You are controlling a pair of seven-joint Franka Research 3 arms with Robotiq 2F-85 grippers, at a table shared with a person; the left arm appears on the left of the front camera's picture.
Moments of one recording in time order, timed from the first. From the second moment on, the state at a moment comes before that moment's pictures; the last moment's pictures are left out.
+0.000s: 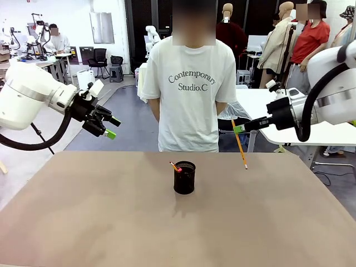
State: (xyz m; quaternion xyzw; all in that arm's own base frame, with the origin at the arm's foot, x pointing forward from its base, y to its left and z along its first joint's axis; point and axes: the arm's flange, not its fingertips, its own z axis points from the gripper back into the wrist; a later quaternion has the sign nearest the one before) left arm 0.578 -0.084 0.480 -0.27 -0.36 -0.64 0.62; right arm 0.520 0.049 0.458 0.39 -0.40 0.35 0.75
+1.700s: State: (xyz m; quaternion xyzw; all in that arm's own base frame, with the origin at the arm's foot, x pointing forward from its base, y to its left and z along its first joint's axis) left arm 0.578 -0.084 0.480 -0.27 -0.36 -0.64 0.62; right arm 0.581 0.152 0.417 0.50 -0.46 0.49 0.55
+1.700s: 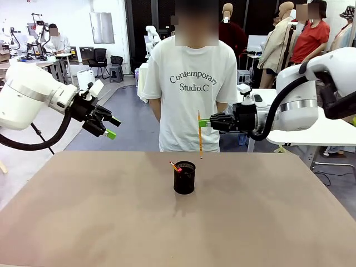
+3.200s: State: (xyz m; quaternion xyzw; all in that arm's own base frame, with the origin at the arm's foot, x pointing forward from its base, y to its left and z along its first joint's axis) left arm 0.578 -0.084 0.480 -0.27 -0.36 -0.64 0.62; right arm 0.626 0.183 0.335 0.53 -0.46 0.52 0.49
